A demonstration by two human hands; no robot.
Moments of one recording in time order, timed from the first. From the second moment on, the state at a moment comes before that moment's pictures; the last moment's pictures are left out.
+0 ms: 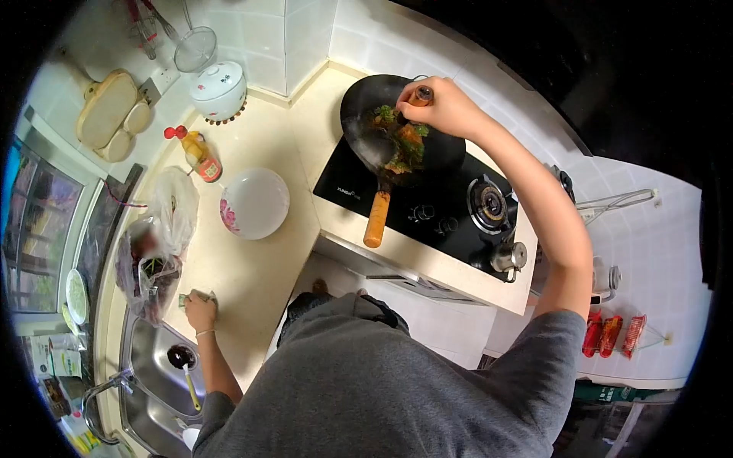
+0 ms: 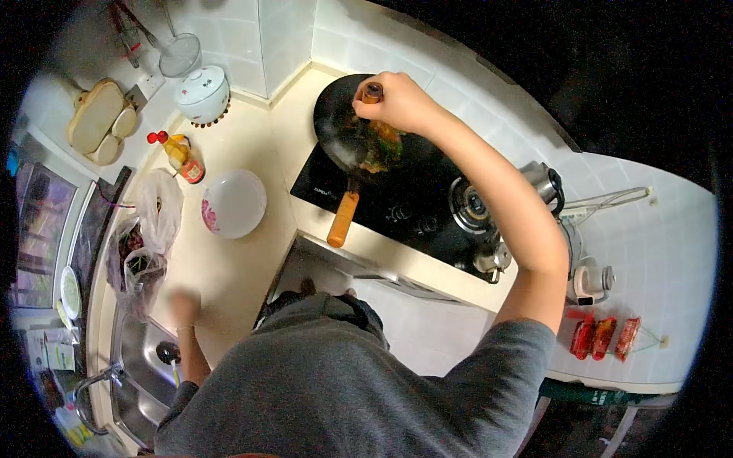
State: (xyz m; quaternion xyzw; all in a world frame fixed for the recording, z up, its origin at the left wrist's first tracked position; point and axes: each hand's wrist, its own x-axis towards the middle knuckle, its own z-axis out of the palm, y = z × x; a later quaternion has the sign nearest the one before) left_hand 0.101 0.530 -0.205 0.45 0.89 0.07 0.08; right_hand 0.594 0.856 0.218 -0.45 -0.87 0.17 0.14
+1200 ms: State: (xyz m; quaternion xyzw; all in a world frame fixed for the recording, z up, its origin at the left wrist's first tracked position) left_hand 0.136 0.545 -0.154 0.42 0.91 0.07 0.05; right_hand 0.654 0.938 0.193 -0.56 -0.79 -0.04 0.23
